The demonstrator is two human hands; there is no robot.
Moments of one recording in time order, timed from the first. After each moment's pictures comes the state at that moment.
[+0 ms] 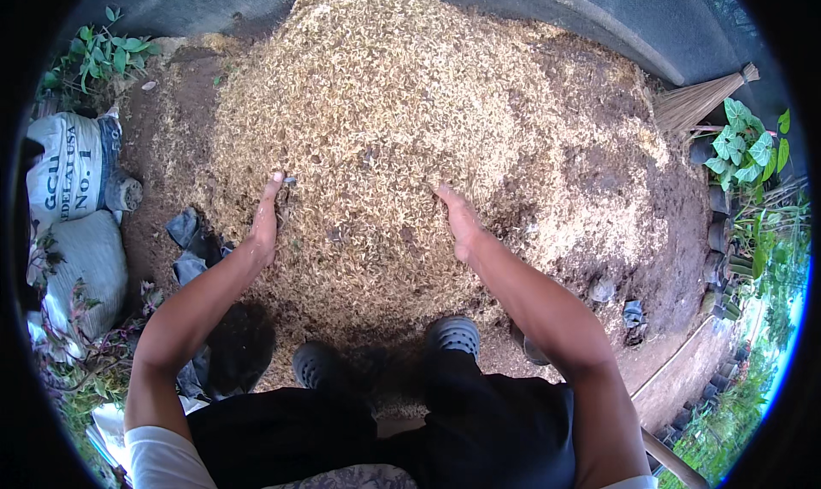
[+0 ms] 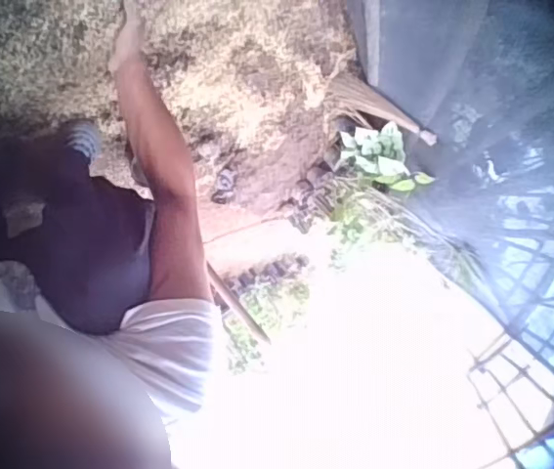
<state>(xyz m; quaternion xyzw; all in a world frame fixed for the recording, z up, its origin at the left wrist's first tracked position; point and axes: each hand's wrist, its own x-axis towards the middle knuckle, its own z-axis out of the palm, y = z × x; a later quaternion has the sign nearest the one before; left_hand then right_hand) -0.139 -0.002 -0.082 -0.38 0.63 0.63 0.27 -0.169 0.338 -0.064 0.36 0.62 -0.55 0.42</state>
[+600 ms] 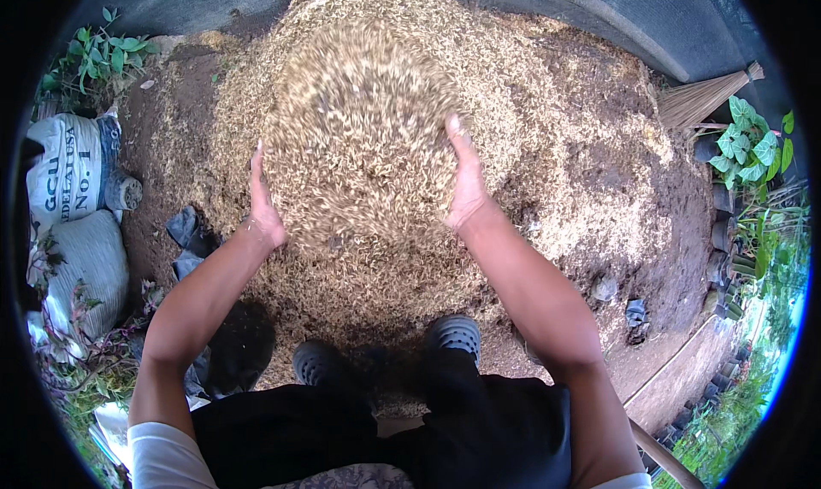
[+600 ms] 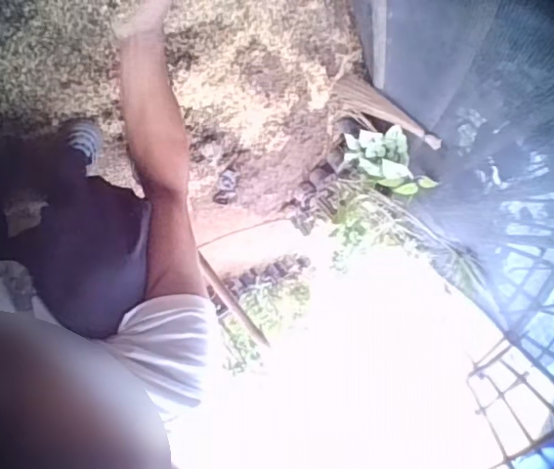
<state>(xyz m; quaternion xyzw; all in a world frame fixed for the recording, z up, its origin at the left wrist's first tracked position) -0.169 0.036 -0.035 -0.45 0.47 0.73 0.21 -0.217 0.313 -0.020 0.34 0.54 -0.73 0.25</state>
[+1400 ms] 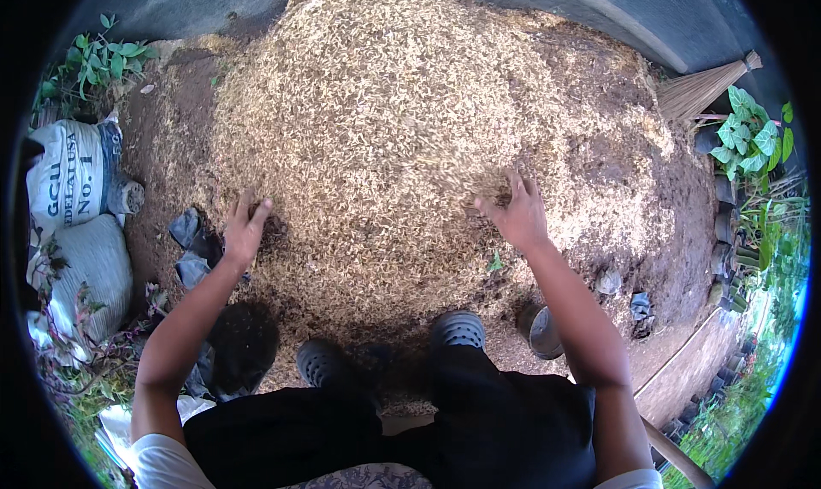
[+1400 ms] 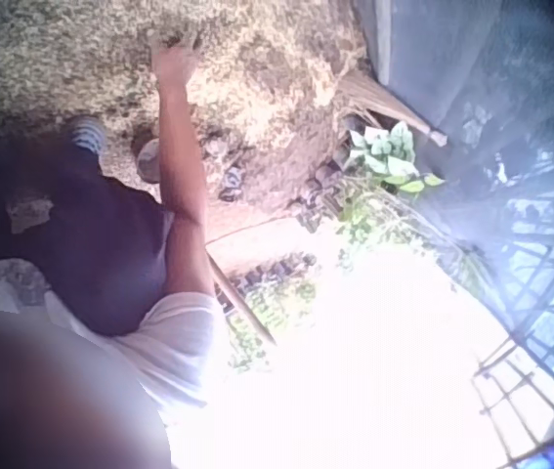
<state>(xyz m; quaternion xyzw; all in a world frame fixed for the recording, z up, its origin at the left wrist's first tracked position) -0.101 -0.065 -0.101 -0.20 0.93 0.29 0.11 -0.165 0.436 -0.084 0.07 0.96 -0.14 0.21</state>
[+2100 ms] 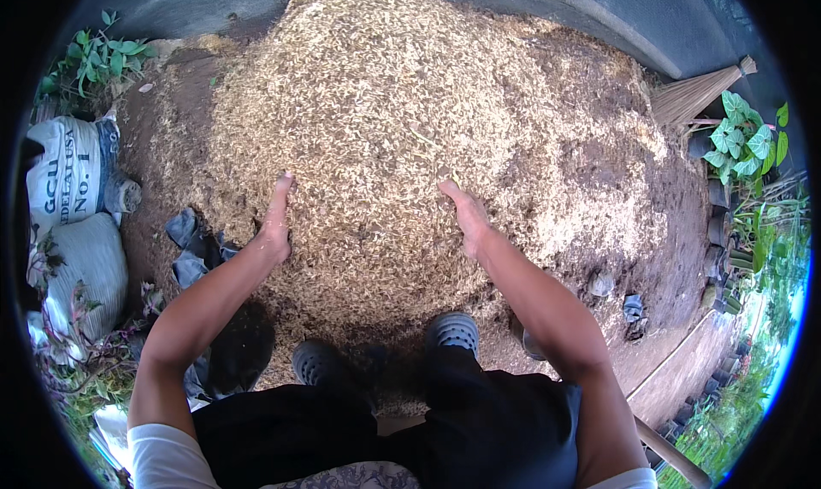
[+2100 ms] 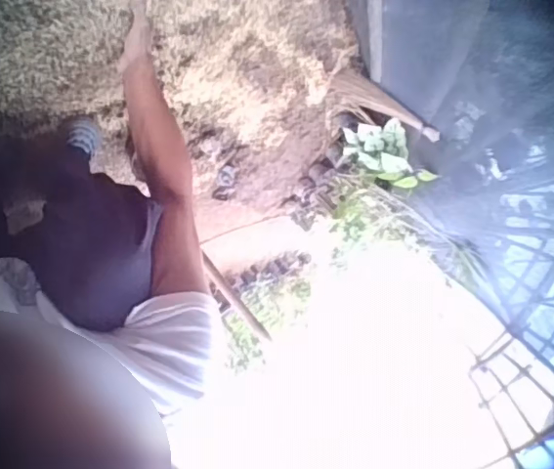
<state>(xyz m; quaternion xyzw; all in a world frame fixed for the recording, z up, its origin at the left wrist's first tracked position) -0.141 0.023 -0.084 -0.38 0.59 0.65 0.30 -0.169 0.357 -0.065 0.35 0.65 -0.54 0.41</state>
